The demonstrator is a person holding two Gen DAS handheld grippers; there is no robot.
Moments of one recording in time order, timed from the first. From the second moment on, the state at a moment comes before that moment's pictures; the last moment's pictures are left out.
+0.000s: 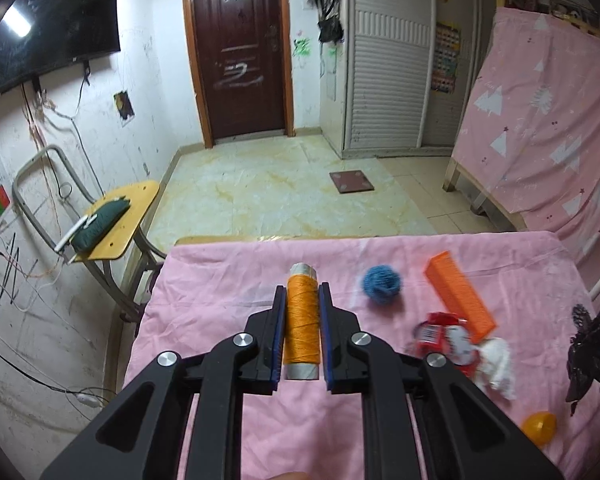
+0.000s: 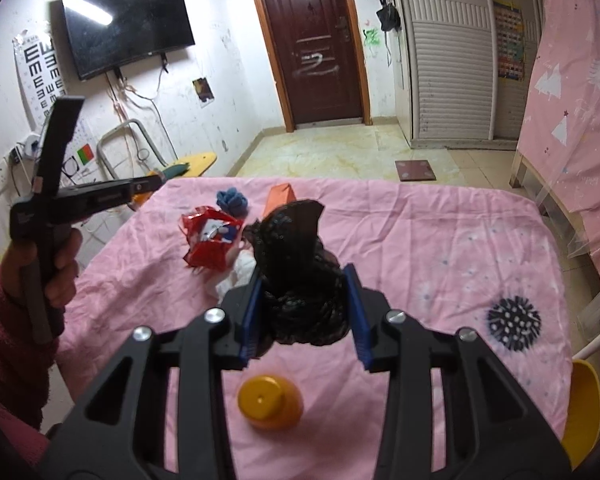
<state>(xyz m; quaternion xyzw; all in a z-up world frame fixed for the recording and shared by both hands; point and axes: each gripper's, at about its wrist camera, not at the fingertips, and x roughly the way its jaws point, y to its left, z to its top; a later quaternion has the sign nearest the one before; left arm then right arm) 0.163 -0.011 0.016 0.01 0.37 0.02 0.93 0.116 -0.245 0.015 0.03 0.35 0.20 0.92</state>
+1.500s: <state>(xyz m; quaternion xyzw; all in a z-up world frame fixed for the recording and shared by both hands) 0.077 -0.353 0.031 0.04 0.42 -0.29 0.86 -0.002 -0.511 0.030 0.14 0.26 -0.02 0.95</state>
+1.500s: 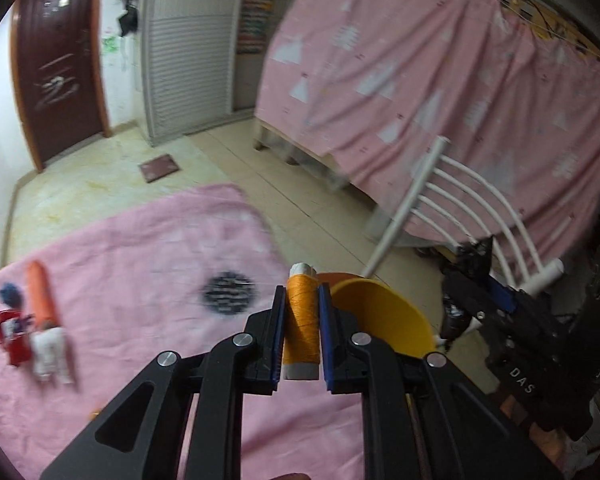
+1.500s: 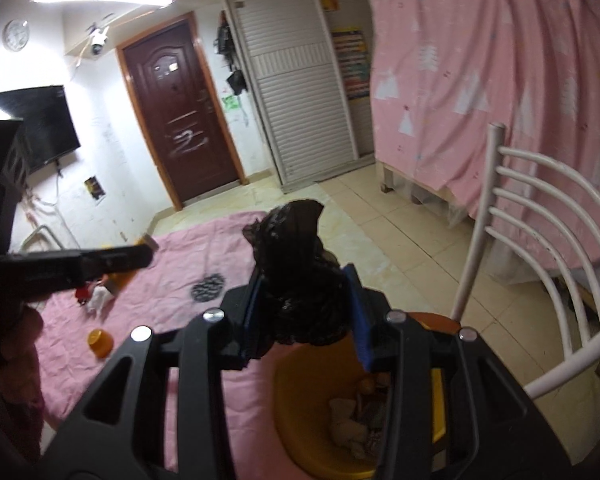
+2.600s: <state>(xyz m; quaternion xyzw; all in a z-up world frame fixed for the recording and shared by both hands) 0.092 -0.294 0.030 0.03 0.42 -0.24 0.87 0.031 -0.438 0.018 0.11 0.29 0.06 0.95</state>
